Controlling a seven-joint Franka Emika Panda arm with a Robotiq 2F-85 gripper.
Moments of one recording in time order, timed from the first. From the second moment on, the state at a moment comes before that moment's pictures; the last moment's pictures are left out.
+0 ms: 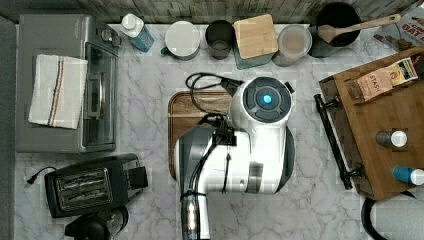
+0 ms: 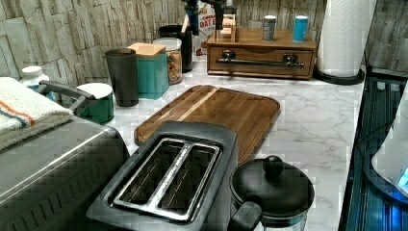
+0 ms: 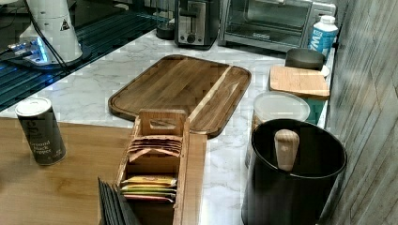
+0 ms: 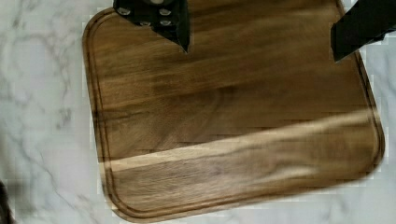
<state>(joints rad) -0.02 -0.05 -0.04 -2.08 0.04 0.36 -0.74</state>
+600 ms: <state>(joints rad) -0.04 -0.07 -0.19 -2.18 0.02 0.65 -1.22</state>
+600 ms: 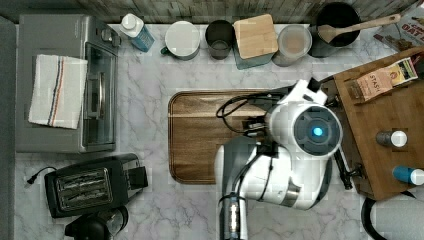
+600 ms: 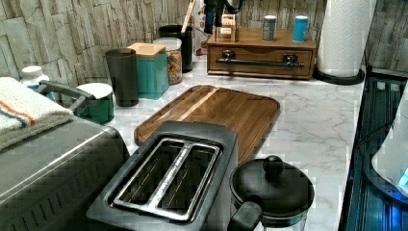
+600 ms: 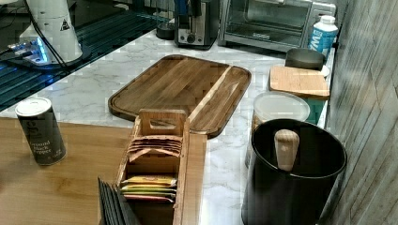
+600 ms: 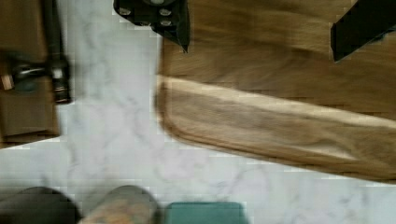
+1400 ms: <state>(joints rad) -0.16 0.10 -0.38 -2.21 0.08 0.79 -1.72</state>
